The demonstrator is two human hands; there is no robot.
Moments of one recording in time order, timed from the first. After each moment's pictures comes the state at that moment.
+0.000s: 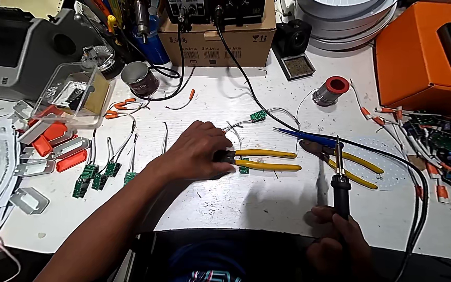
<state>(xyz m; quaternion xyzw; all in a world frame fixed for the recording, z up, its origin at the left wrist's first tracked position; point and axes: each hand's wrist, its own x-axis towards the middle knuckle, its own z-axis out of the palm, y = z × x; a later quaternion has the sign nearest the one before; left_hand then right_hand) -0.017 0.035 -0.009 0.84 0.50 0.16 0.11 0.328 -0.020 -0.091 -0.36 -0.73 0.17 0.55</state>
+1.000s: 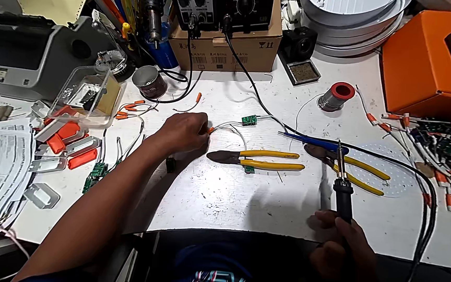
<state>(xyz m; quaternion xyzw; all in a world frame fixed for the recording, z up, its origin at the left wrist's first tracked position) -0.057 0.066 0.011 0.68 0.70 -0.02 0.21 0.328 -0.019 -0.092 -0.36 -0.74 0.16 0.55</state>
